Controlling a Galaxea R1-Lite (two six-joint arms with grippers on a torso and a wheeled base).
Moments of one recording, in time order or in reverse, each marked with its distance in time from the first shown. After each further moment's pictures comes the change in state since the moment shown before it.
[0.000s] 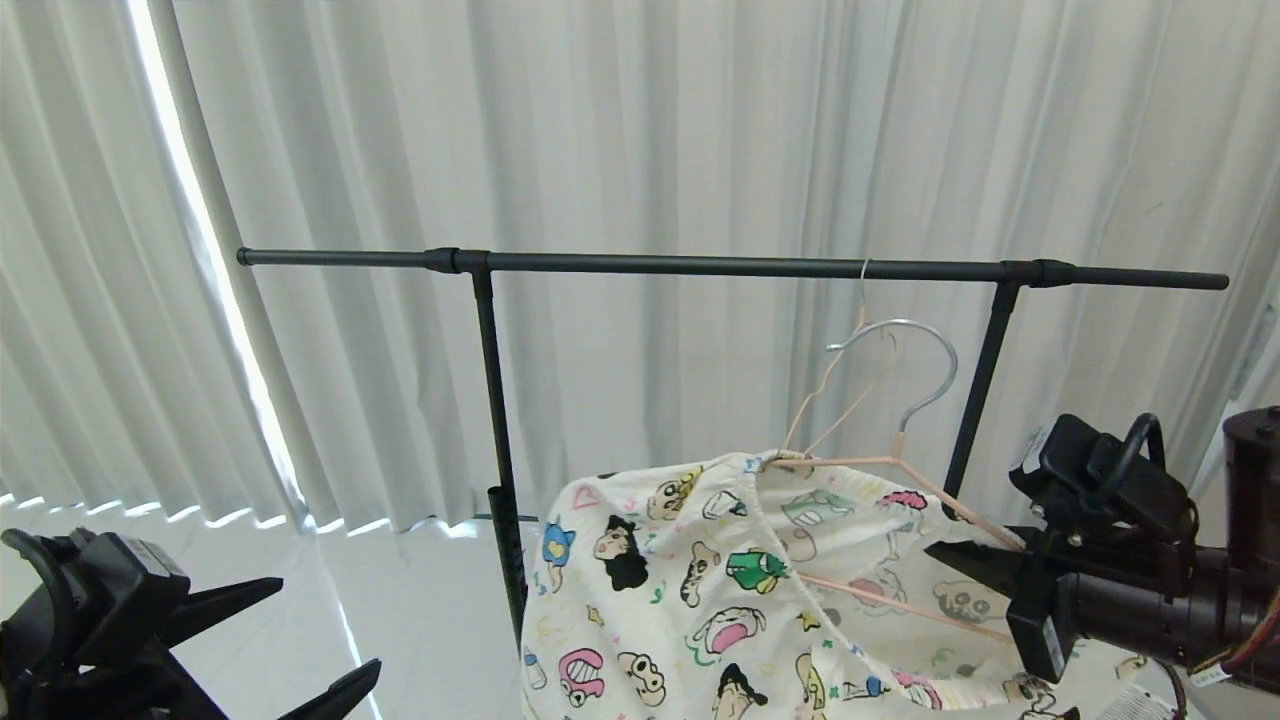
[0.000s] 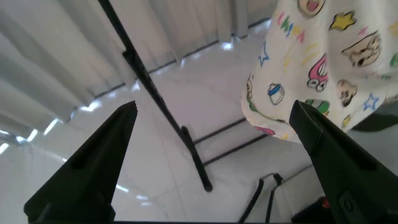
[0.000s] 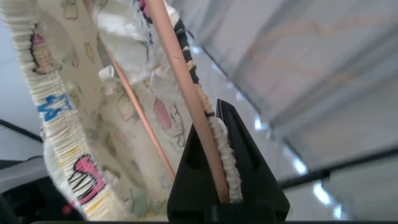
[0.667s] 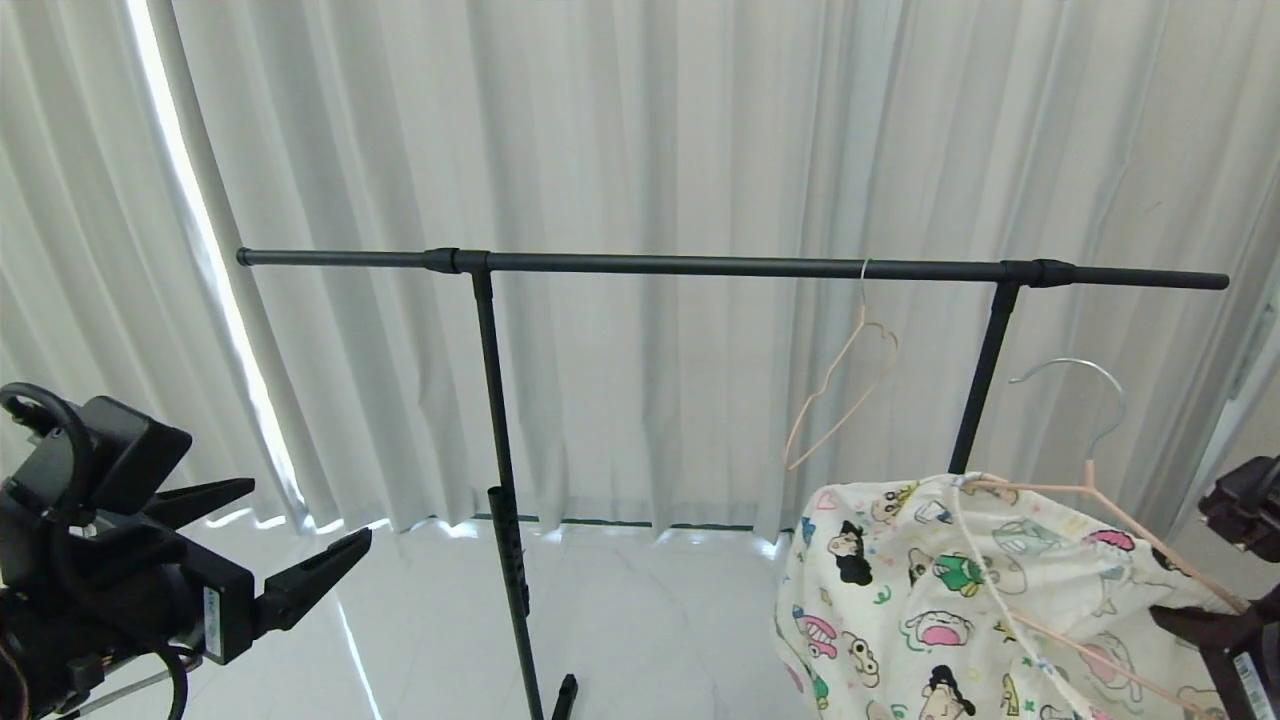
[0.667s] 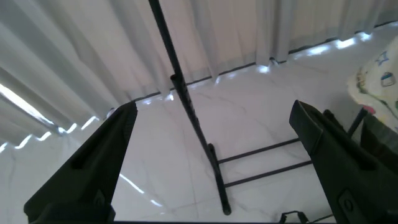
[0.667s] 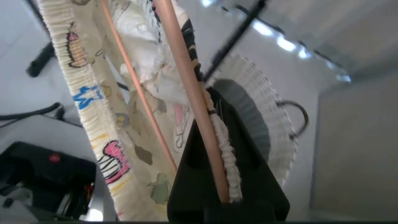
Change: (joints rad) left arm 0.012 0.111 -0.189 -0.001 0.163 -0.049; right arm -0.320 -0.261 -0.040 0.579 -0.224 0.115
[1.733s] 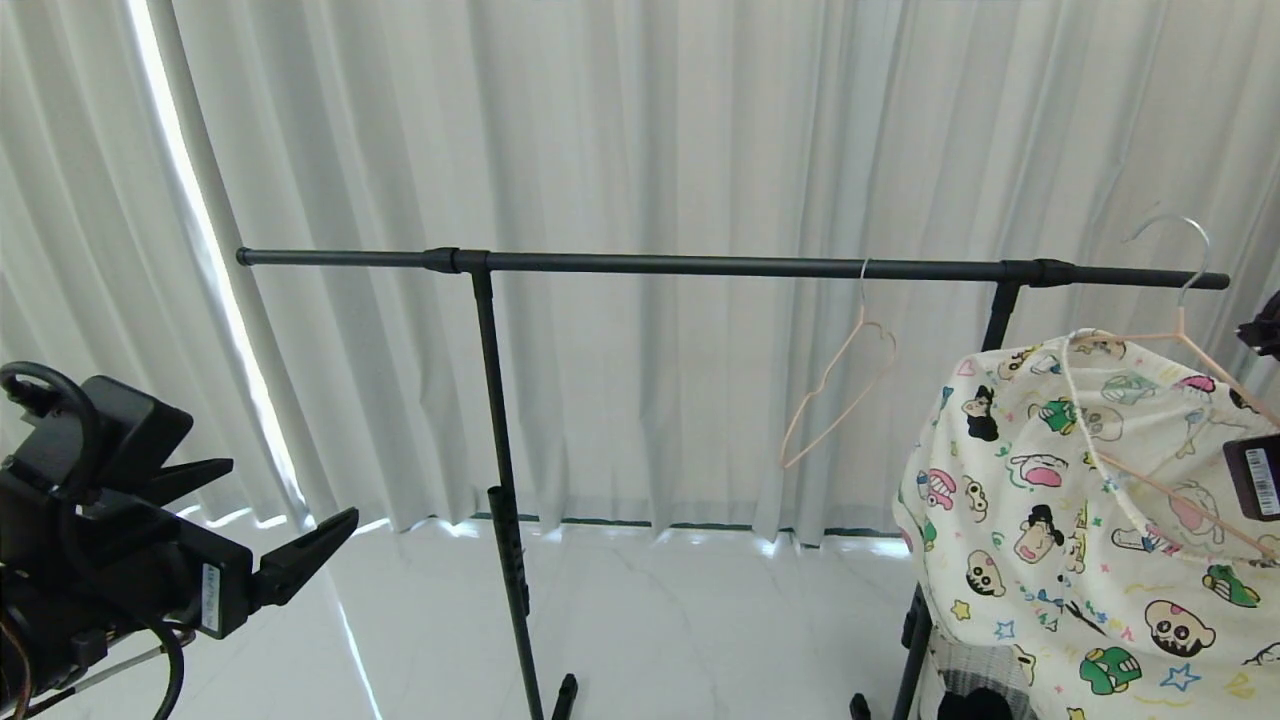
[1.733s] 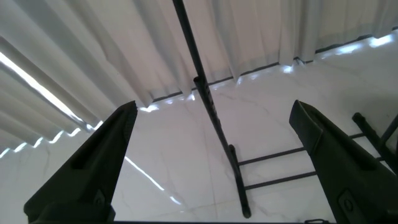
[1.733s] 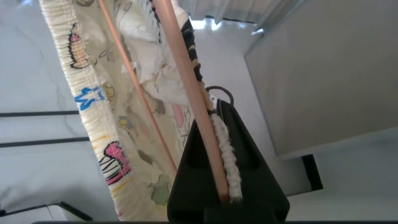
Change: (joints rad) left arm -0.003 0.011 -0.034 0.001 0.081 0.044; right arm -0.254 0.238 -0.367 0.044 -0.184 0.036
